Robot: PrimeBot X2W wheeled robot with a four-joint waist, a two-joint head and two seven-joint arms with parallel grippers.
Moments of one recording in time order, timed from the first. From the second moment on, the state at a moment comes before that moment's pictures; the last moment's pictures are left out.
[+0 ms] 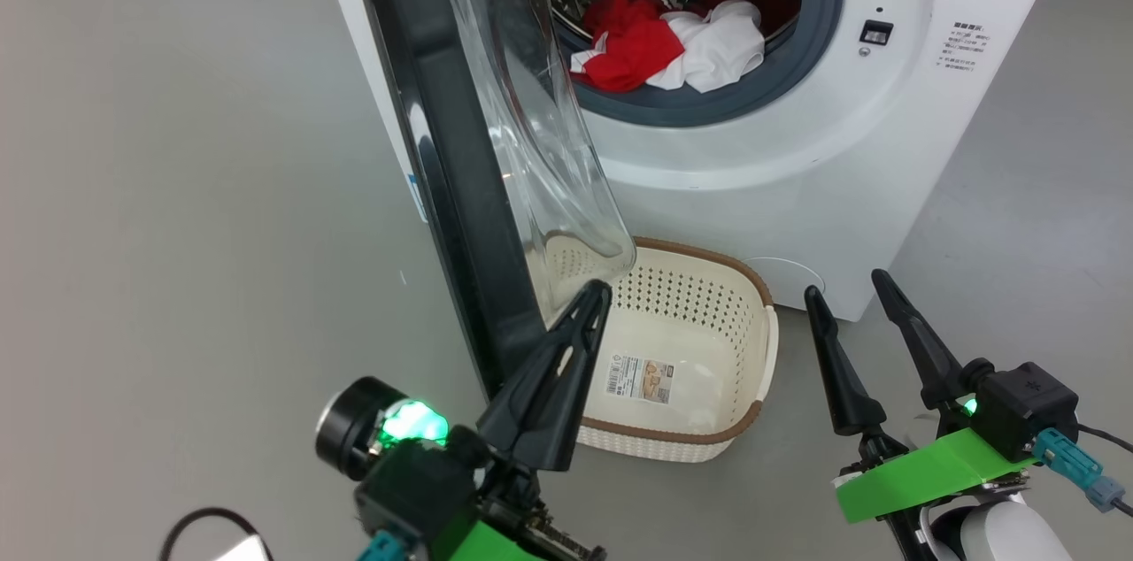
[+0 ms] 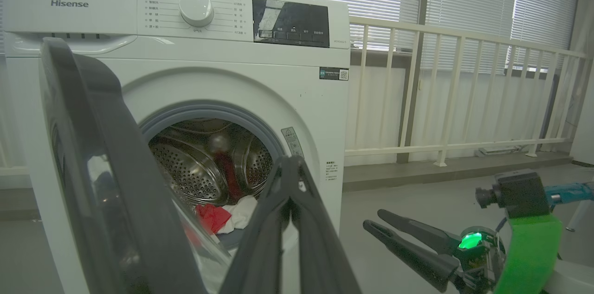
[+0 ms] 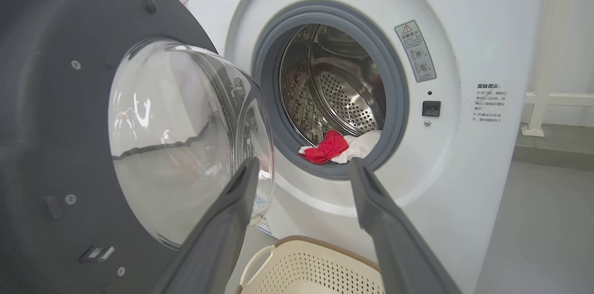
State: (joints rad) left arm -0.24 0.05 -0.49 -0.21 -0.21 0.04 -0.14; right arm -0.08 -0.05 0.08 0.09 0.31 0.12 -0.20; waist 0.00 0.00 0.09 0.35
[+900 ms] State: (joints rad) left arm -0.27 0.05 -0.51 0.07 -0.24 0.12 -0.09; right arm -0.08 -0.05 0.08 0.08 0.31 0.12 -0.20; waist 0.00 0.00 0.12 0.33
